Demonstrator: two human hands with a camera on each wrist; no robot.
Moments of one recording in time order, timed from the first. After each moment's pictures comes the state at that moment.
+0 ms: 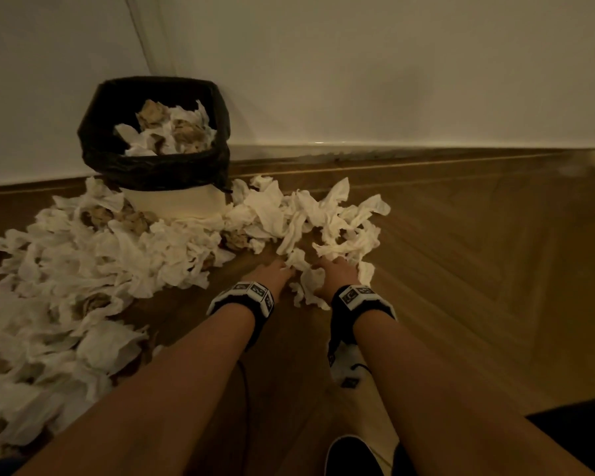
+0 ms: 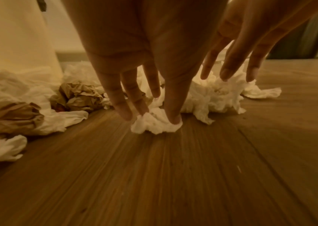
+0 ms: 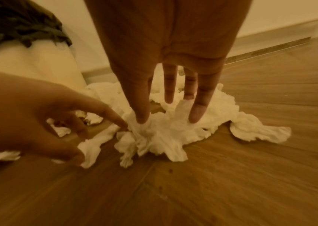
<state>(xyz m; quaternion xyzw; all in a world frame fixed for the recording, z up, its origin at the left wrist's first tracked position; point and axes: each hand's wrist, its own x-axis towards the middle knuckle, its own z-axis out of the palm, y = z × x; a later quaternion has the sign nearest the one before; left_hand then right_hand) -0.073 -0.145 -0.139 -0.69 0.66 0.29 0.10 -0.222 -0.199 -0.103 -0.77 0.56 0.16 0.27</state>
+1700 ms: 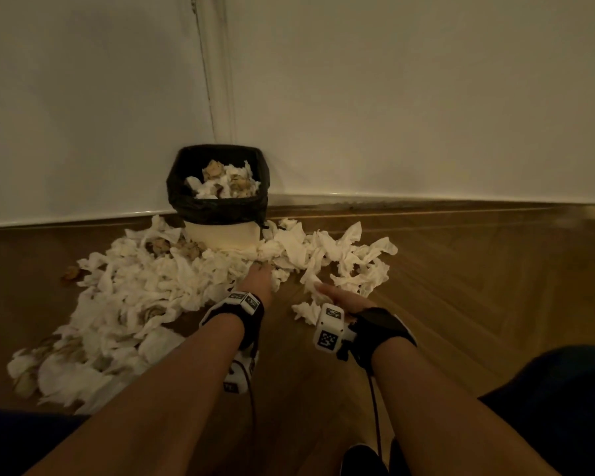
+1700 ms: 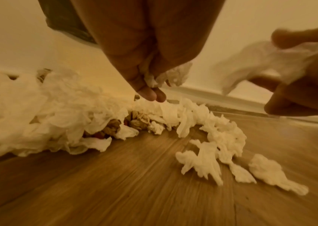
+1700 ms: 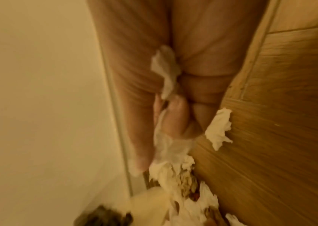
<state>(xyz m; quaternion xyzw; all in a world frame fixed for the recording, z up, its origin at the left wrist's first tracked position) -0.035 -0.094 -0.056 -0.83 0.50 0.25 -0.08 -0.218 -0.133 -0.011 -0.32 0.58 -0.09 0.74</state>
